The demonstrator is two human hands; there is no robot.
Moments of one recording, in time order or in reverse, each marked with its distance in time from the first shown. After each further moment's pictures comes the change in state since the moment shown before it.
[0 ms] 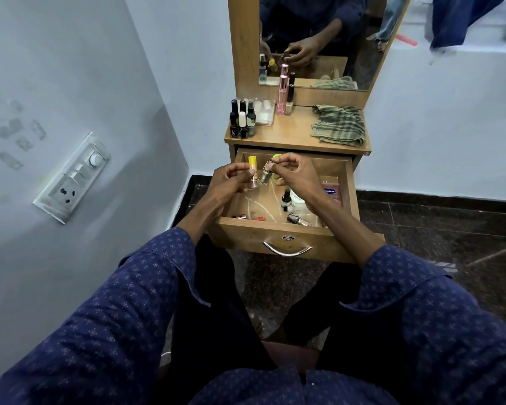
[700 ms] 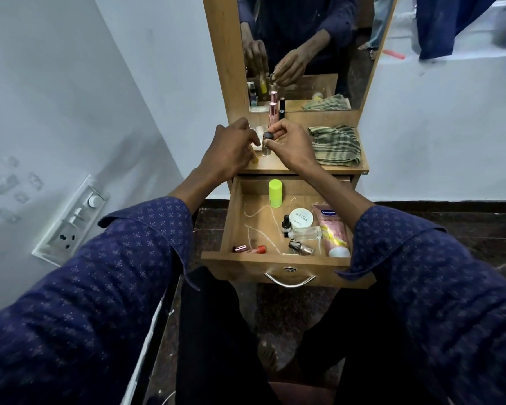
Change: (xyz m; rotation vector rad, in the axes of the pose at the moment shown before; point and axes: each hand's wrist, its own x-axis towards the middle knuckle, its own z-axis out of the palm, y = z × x) left_hand 0.057 0.136 0.015 1.224 -0.019 0.746; right_hand 0.110 -0.057 -0.013 -0.349 0.224 -0.248
